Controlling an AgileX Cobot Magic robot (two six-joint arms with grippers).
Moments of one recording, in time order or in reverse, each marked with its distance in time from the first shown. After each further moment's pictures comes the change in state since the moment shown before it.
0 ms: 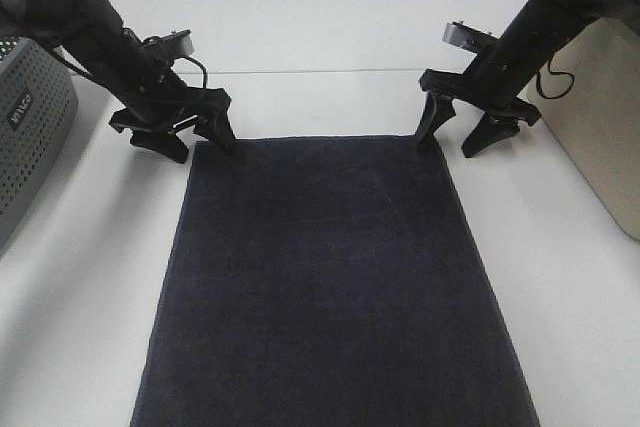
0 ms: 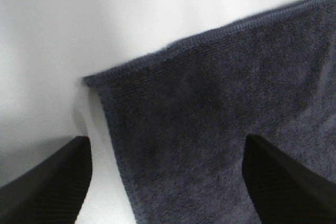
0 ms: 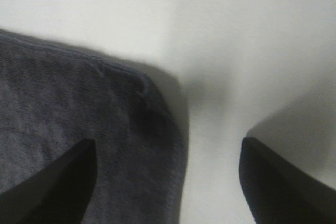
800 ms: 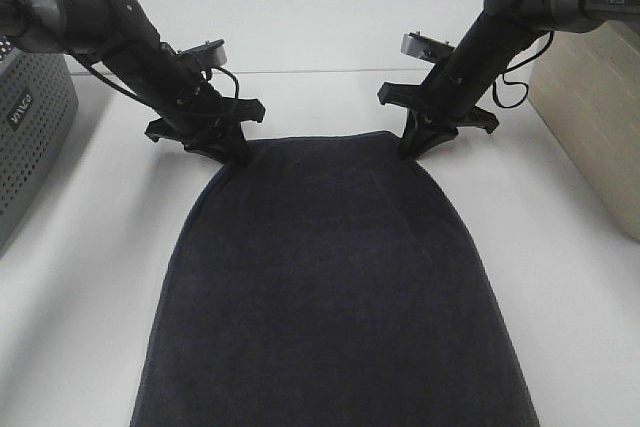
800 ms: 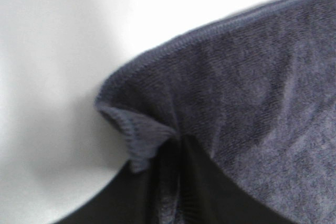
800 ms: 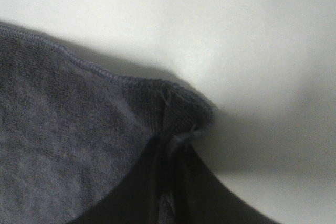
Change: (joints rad) left arm -0.073 0.035 -0.008 -0.049 -0.070 0.000; right arm 0.098 0.032 -0.004 0.001 -0.064 0.026
